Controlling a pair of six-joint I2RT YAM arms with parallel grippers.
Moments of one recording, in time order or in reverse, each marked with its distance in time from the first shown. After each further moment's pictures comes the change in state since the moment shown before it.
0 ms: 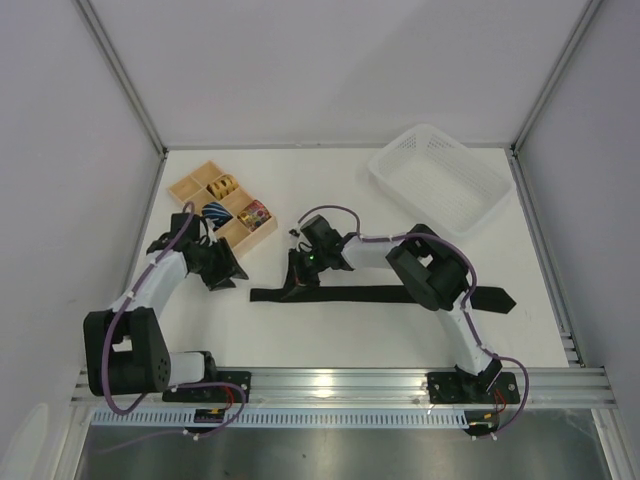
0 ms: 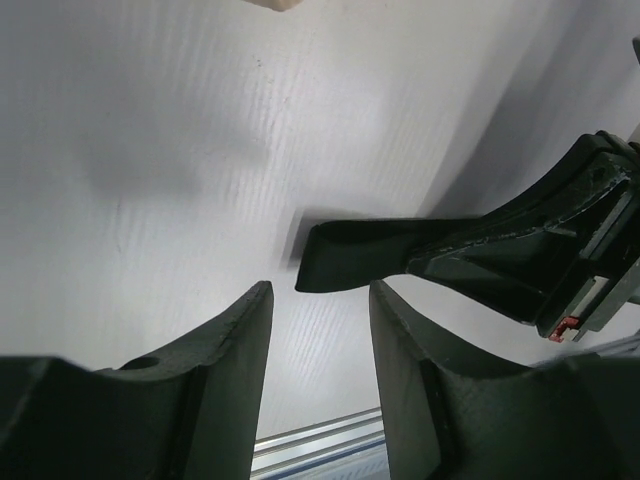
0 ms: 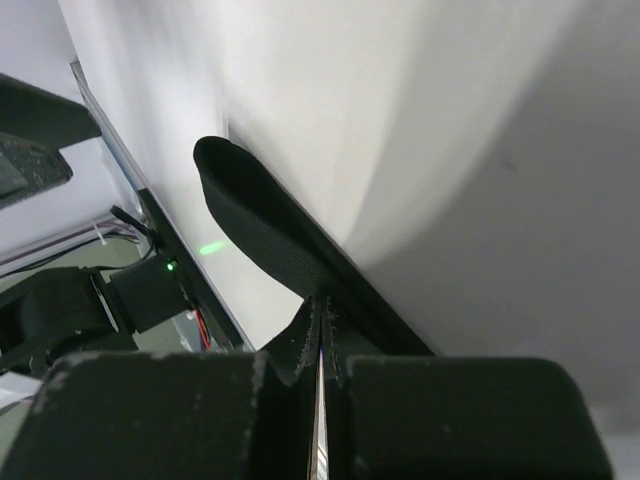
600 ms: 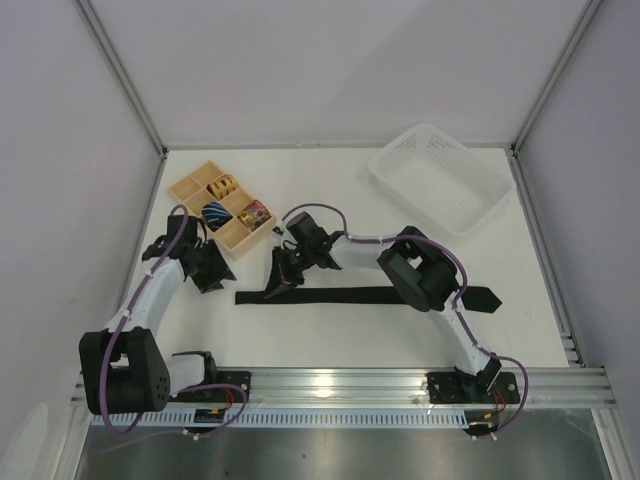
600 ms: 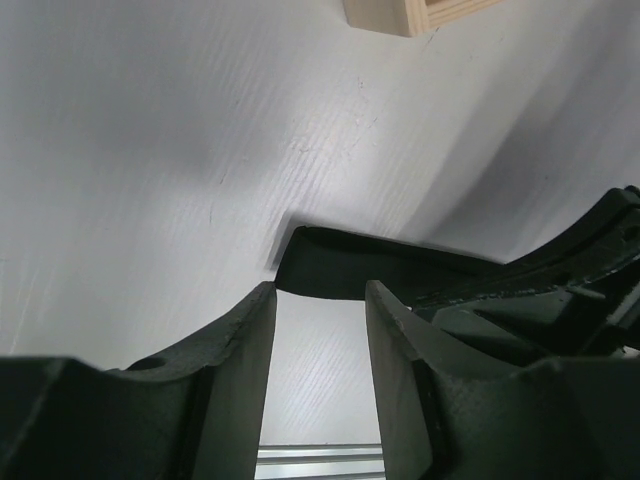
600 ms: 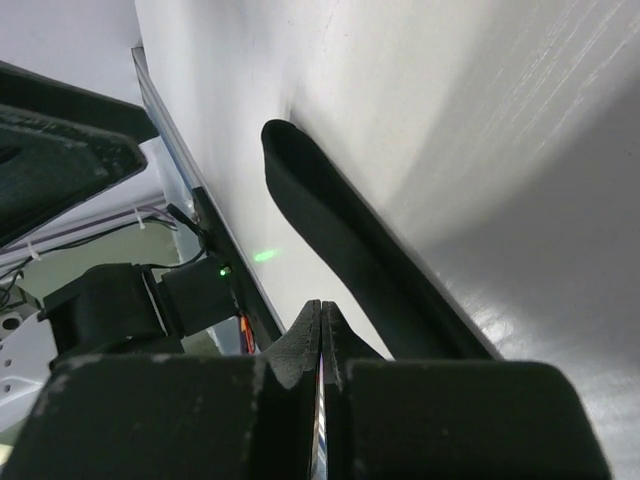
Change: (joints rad) left arm -0.006 -0.086 -0.003 -0.055 -0.191 -0.082; right arm 0.041 0.046 0.117 0.018 -0.077 0.049
